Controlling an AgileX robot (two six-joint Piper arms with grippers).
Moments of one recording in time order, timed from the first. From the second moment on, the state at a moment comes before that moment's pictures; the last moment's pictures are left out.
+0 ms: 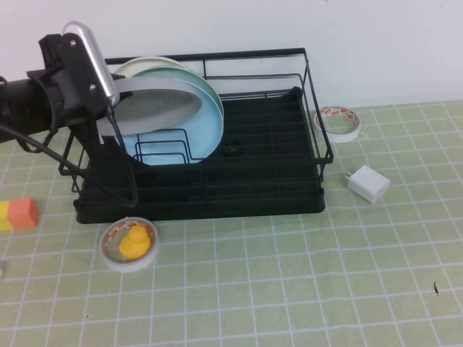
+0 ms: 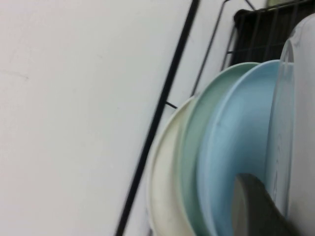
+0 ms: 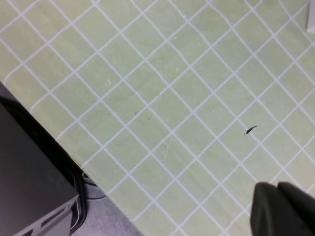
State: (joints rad) right arm 0.52 0.98 -1.11 0.00 1.30 -0.40; left arm -0.05 1.67 -1.21 -1.55 0.52 2.66
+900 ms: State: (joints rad) right arm 0.52 0.98 -1.11 -0.03 1.30 -0.38; left arm -0.06 1.68 -1.22 -1.68 0.59 2.73
